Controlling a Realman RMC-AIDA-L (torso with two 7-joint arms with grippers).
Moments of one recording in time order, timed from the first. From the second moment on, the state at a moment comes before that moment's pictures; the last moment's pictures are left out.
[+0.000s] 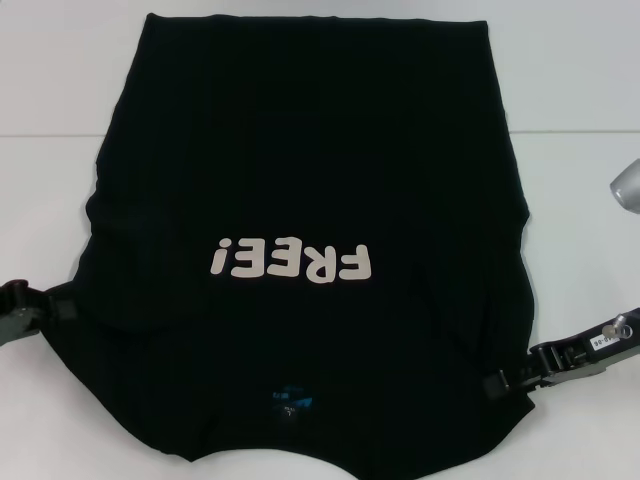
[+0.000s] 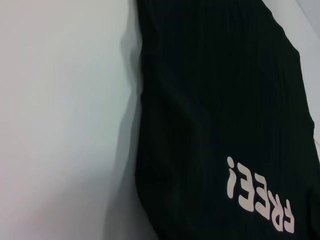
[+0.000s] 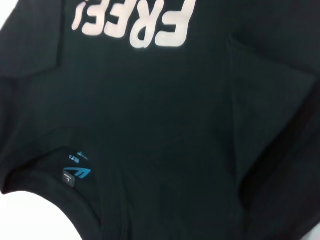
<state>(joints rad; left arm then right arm) -0.53 -1.96 0.24 0.73 2.53 1.55 -2.40 0.74 1.99 -0.82 -0.61 -2.52 -1.51 2.41</state>
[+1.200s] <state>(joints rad) -0.50 -1.96 0.22 0.72 2.50 1.66 -2.36 0.76 1.96 -0.85 -0.62 -2.51 -1.61 2.37</state>
